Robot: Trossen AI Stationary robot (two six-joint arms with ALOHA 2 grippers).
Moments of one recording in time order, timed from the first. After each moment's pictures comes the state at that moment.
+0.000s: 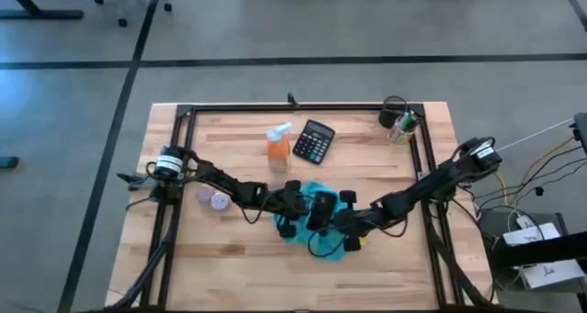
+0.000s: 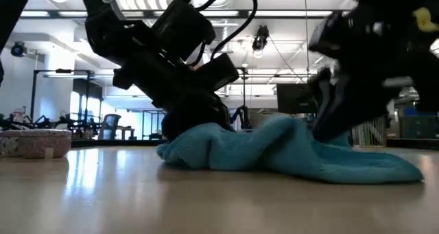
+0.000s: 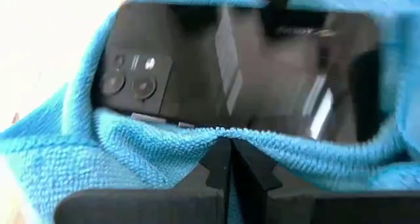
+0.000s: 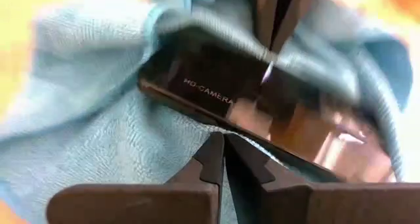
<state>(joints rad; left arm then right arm) -0.14 2.01 0.93 0.42 -0.07 0.02 0.41 1.58 0.66 0.10 0.34 0.20</state>
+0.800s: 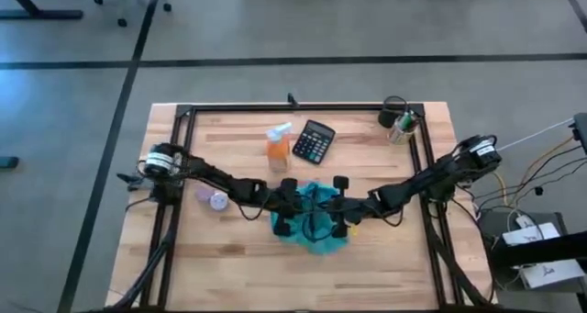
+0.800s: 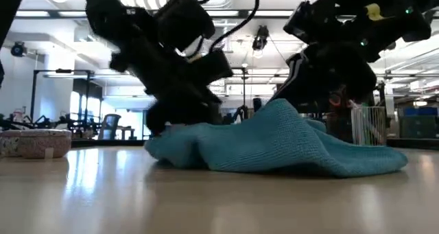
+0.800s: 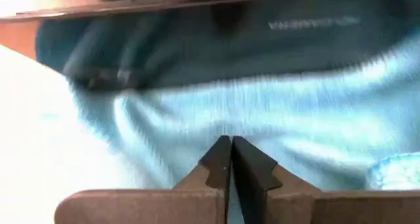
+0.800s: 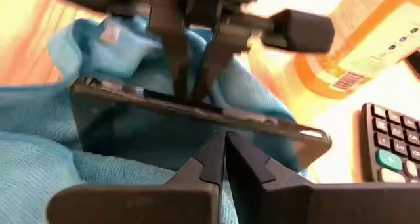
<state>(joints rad) -0.14 1.85 0.94 0.12 -0.07 0.09 0.32 1.59 0.66 0.29 0.44 0.01</state>
